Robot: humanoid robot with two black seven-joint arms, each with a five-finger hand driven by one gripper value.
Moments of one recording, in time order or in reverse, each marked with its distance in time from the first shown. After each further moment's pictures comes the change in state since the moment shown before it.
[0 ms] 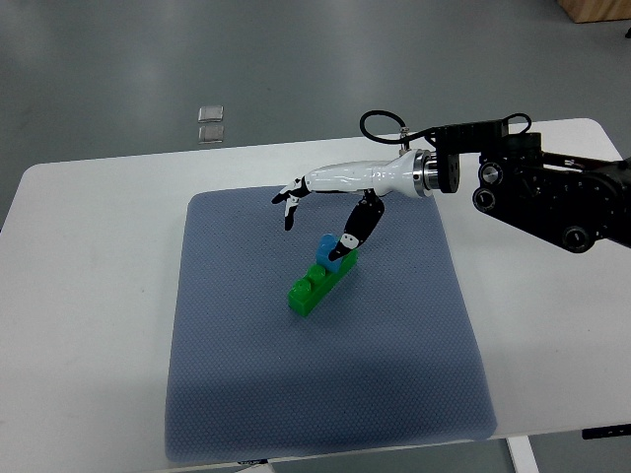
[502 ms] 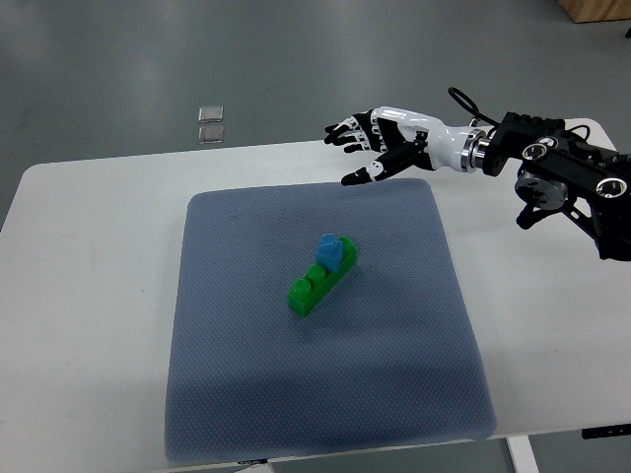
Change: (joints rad) left arm 0.000 0.000 0.000 0.000 0.000 0.000 0.000; right arm -0.077 0.005 0.041 -0.291 0.936 0.059 -0.179
